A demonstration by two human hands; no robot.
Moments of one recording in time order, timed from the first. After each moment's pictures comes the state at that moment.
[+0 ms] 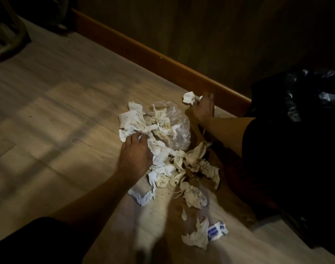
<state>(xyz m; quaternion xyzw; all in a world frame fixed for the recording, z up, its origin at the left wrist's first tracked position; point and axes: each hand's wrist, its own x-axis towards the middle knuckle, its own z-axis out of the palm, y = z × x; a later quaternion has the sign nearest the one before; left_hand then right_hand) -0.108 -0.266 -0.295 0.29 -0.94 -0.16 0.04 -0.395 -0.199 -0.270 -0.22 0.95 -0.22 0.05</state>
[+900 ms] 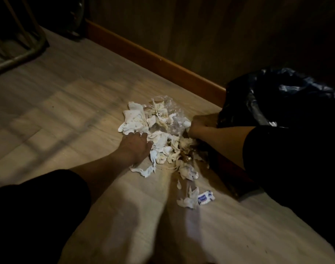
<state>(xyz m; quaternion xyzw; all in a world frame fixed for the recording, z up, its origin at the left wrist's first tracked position) -0.068 -0.254 -0.262 0.24 -0.96 -0.12 -0.10 -0.279 -0.112 -0.216 -0.23 0.92 -0.05 0.31</state>
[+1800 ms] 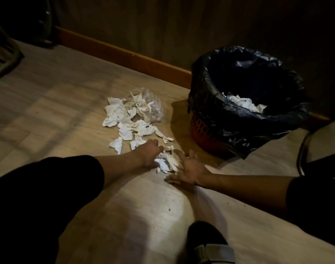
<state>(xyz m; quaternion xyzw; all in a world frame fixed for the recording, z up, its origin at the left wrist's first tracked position) -0.069 -0.153 -0.254 -0.04 -0.98 -0.08 -0.17 -0.117 0.054 -0.235 -0.31 0.90 -0.05 0.28</state>
